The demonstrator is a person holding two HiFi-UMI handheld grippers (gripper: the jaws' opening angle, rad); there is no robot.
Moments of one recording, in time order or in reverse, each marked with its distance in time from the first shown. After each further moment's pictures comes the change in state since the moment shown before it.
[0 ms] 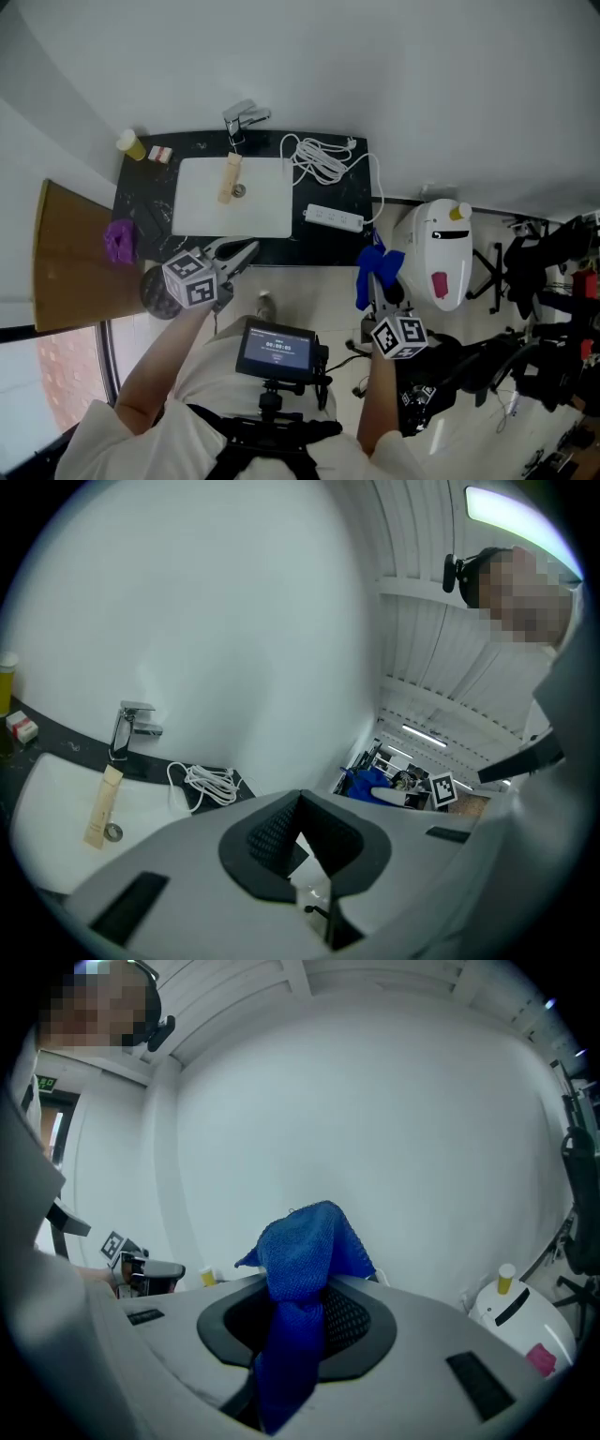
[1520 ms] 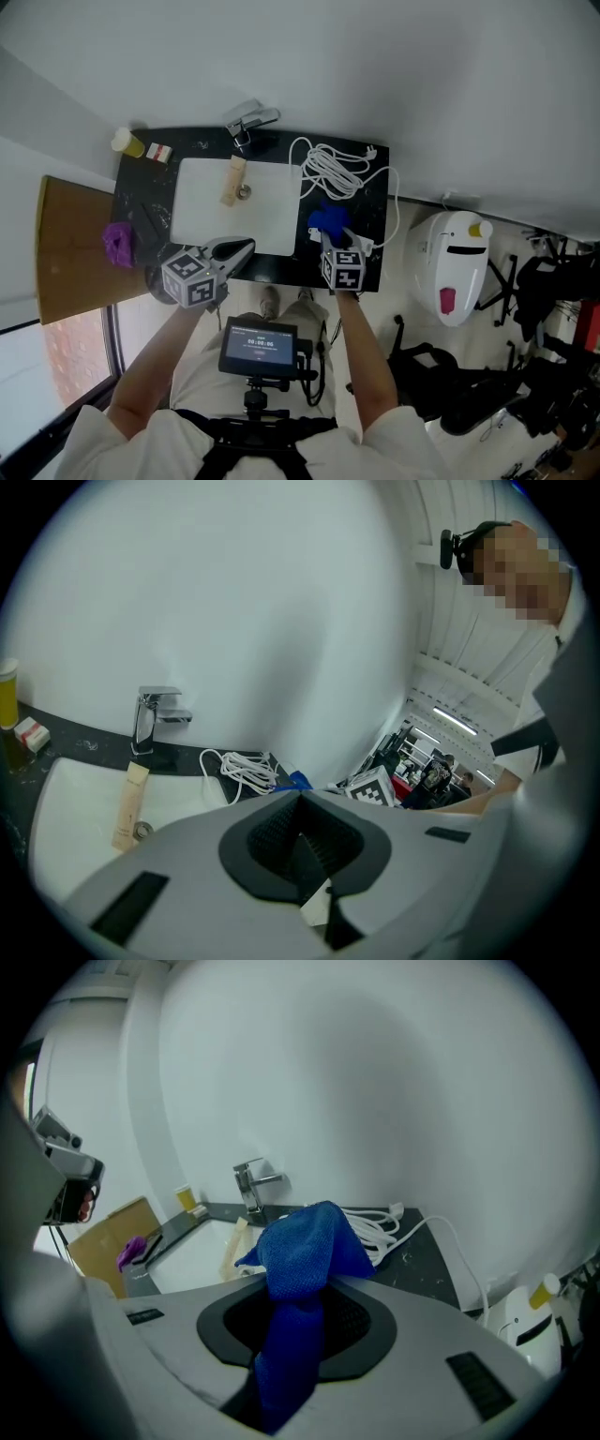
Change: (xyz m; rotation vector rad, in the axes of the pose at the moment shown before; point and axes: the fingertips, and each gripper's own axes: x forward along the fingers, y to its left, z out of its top) left arm 0.091 0.140 0.026 -0.052 0.154 0.155; right arm 0.327 -0.046 -0.143 -0.163 0.468 0.068
